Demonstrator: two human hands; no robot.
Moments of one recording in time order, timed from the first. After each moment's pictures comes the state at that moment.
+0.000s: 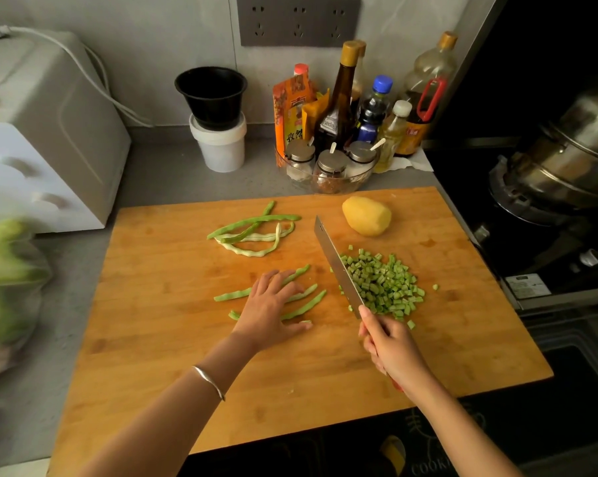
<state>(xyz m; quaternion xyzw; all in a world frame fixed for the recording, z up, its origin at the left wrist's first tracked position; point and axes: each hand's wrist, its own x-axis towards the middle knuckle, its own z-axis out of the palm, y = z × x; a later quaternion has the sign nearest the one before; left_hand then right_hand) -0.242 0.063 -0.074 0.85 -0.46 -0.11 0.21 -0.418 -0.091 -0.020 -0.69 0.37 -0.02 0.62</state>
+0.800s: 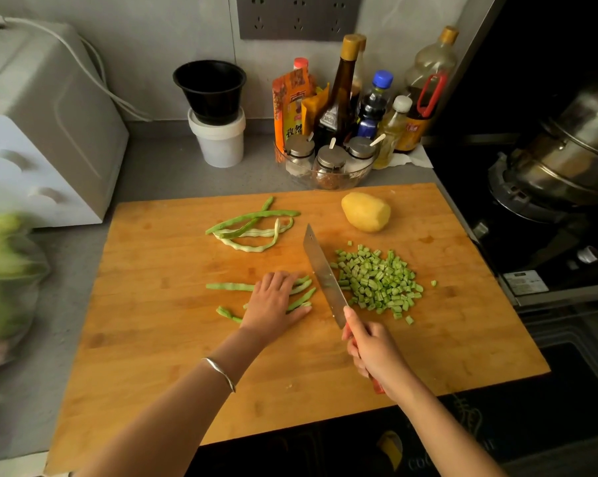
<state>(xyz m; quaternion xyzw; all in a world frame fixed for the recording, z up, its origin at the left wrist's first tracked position) -0.248 0.048 -0.083 0.89 -0.42 -0.09 0.14 -0.409 -0.072 -0.025 -0.67 0.41 0.03 0.62</state>
